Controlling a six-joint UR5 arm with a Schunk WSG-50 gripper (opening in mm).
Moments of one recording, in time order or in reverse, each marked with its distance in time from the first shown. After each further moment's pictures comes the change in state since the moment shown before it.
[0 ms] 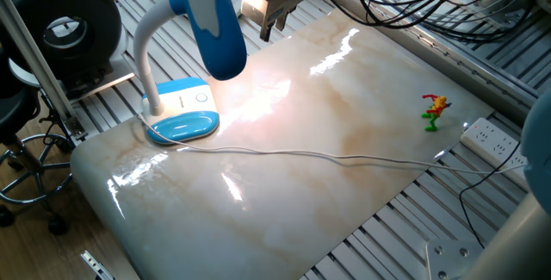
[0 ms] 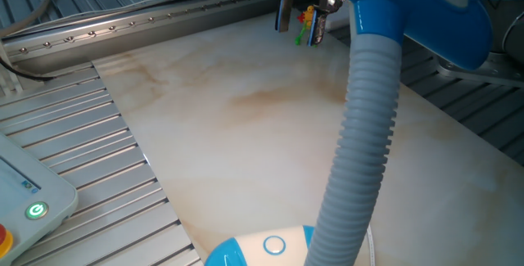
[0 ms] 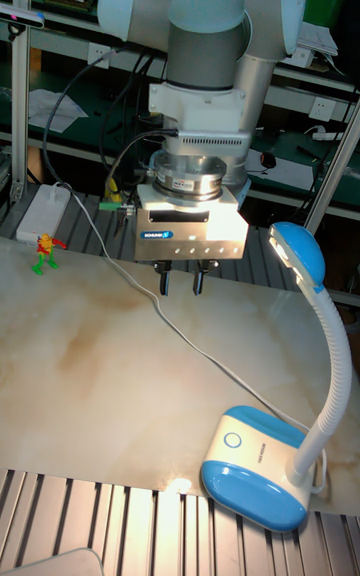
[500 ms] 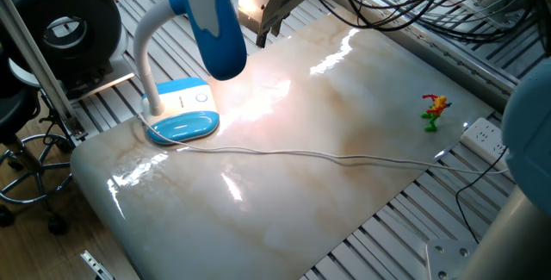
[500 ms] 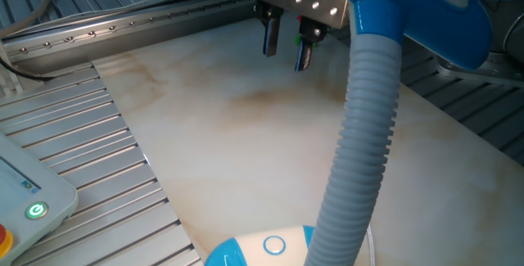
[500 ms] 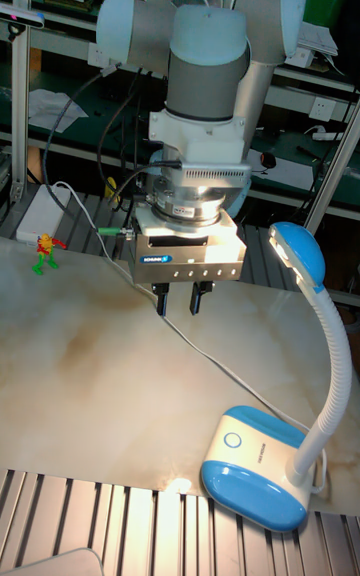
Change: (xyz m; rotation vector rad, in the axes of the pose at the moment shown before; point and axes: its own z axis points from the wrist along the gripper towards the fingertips) arm -0.014 -0.003 0.030 0.013 0.010 -0.045
